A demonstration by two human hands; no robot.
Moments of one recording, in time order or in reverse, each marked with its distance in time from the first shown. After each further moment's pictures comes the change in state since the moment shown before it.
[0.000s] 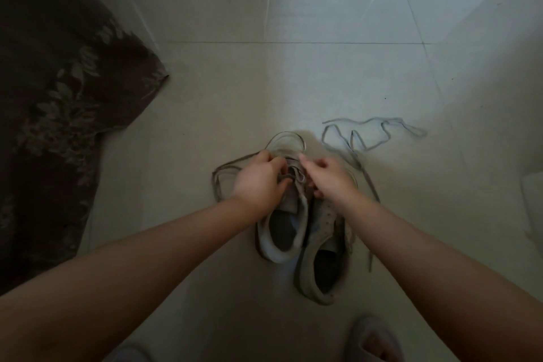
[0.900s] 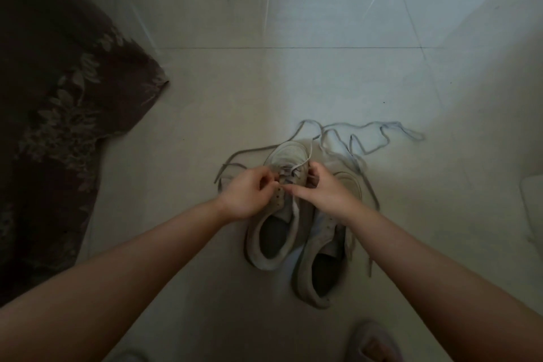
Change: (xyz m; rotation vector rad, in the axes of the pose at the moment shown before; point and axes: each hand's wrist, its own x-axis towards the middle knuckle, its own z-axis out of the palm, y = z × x) left_hand -0.006 -0.016 -0.015 -0.358 -0.168 -0.059; right_hand 0.006 0.026 -0.001 -0.049 -0.255 -0.171
